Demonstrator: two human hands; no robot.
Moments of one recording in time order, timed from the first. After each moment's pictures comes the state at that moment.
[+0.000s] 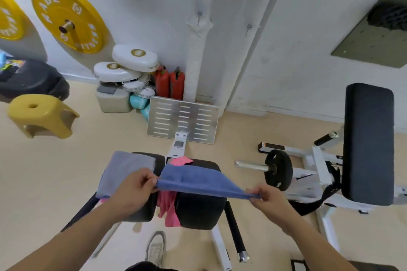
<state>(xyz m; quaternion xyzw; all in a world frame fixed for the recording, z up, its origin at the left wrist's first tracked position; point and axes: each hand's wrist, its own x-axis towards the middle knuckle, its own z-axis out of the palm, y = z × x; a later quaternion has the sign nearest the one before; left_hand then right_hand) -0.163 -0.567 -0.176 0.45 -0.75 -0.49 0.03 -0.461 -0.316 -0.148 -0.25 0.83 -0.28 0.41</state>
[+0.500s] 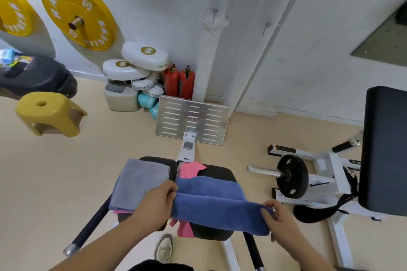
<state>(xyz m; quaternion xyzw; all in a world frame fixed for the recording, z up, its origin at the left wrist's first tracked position) -0.171 -0.577 -0.207 0.44 -0.79 -0.42 -0.01 -0.439 -0.341 -0.208 -0.18 0.86 -0.27 0.39</state>
